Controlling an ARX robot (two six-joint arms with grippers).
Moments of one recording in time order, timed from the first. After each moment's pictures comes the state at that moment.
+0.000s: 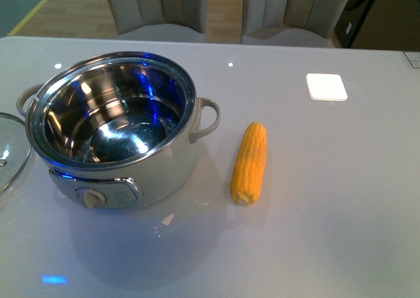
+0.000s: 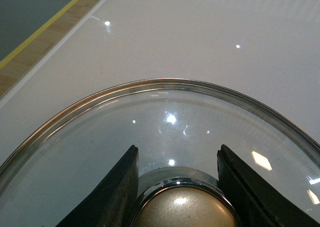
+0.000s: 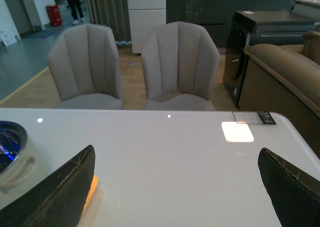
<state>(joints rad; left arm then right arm) 0.50 2.67 1.03 1.24 0.27 0.12 0.00 0.00 0.02 0.00 0.00 0.00</state>
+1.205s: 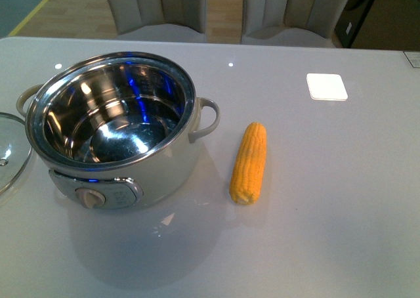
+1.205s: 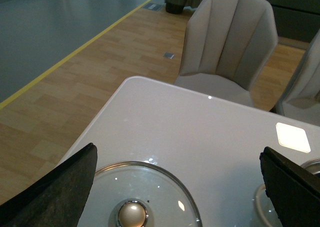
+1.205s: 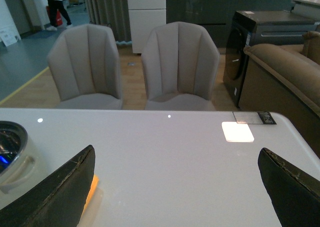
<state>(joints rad) 0.55 1.64 0.44 1.01 0.41 -0.03 0.00 0.00 0.02 0.00 0.00 0.00</state>
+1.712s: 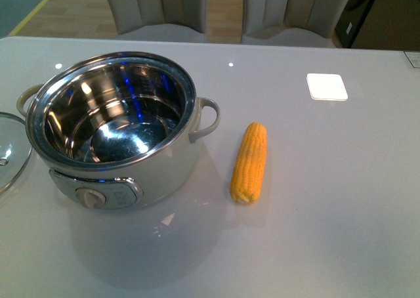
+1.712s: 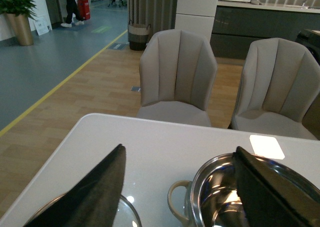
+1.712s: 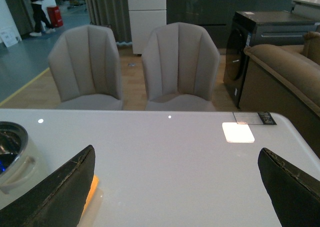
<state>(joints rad) 0.32 1.10 0.17 0.92 0.31 -0.03 0.00 0.00 0.02 0.00 0.00 0.00</state>
